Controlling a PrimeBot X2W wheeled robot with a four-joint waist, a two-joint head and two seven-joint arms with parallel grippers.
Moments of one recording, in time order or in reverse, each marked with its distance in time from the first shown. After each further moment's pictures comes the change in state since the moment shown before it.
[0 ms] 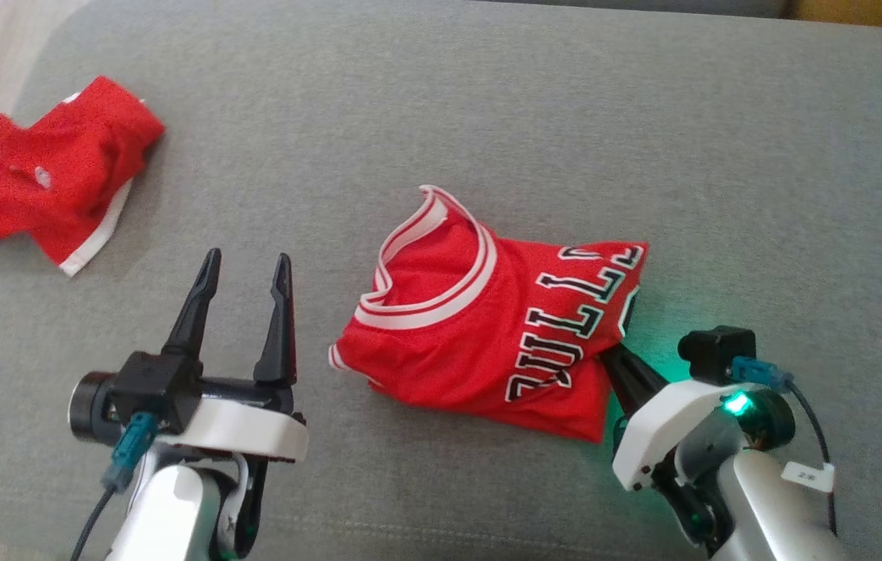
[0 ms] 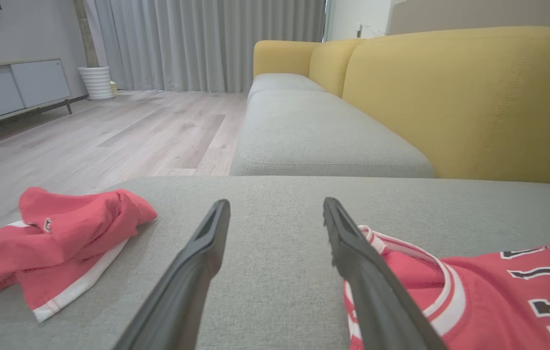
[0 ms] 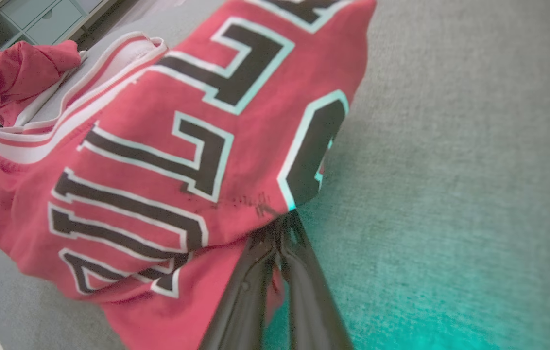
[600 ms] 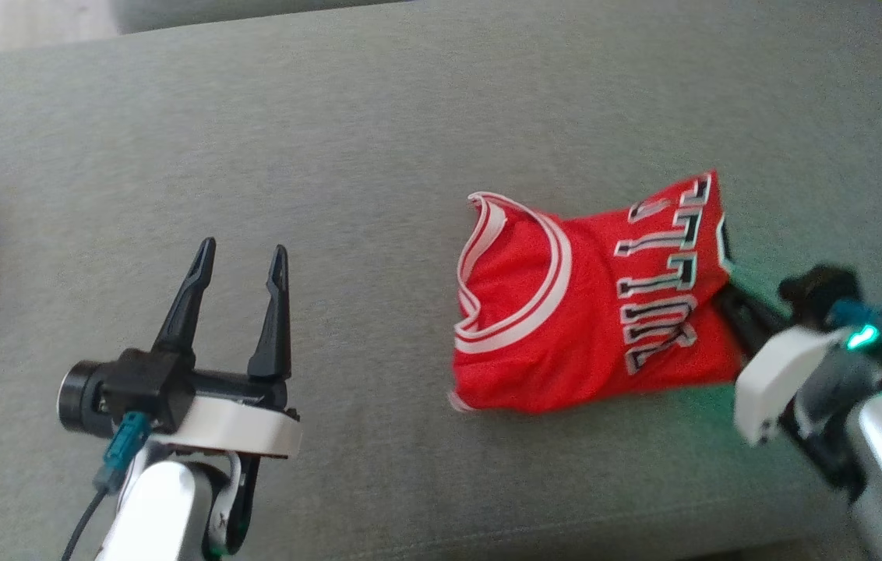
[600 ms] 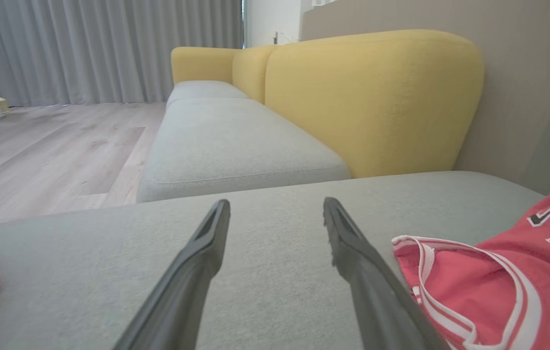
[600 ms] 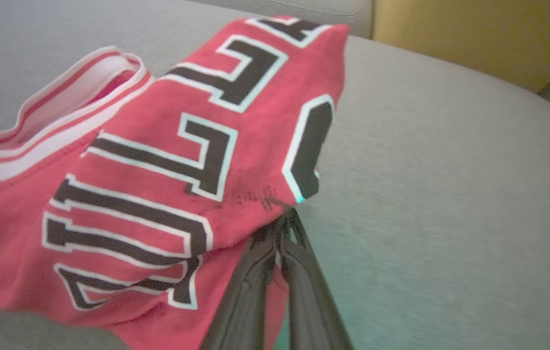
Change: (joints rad) left arm -0.002 0.000 0.023 -0.023 0.037 -0.029 -0.002; right arm -0.041 -0.334 0.054 -0.194 -0.050 0.000 0.090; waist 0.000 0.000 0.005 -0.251
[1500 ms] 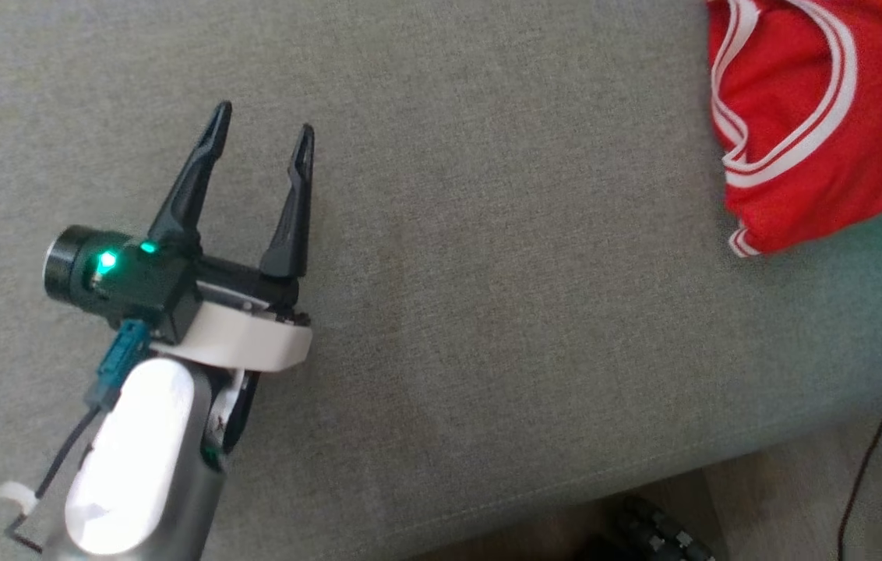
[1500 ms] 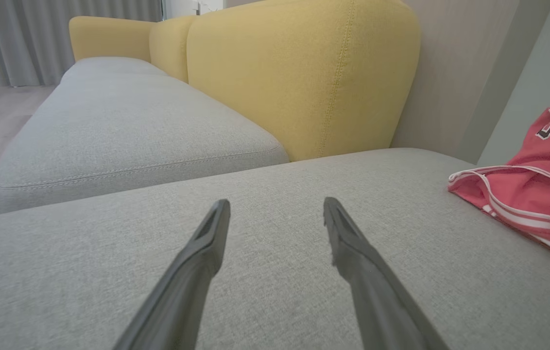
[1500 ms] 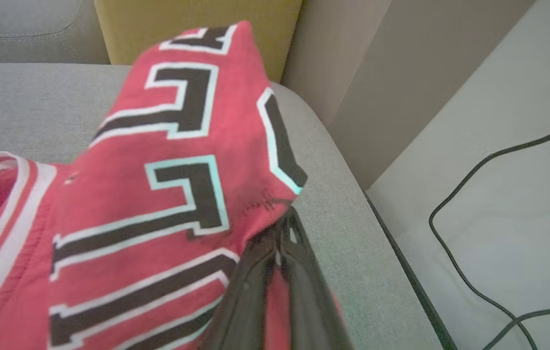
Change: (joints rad) left arm -0.226 0.018 -0.041 -0.010 0.051 -0.069 -0.001; right arm -0.413 -0.098 -0.352 0.343 0.024 0.000 -0.105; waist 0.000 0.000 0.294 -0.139
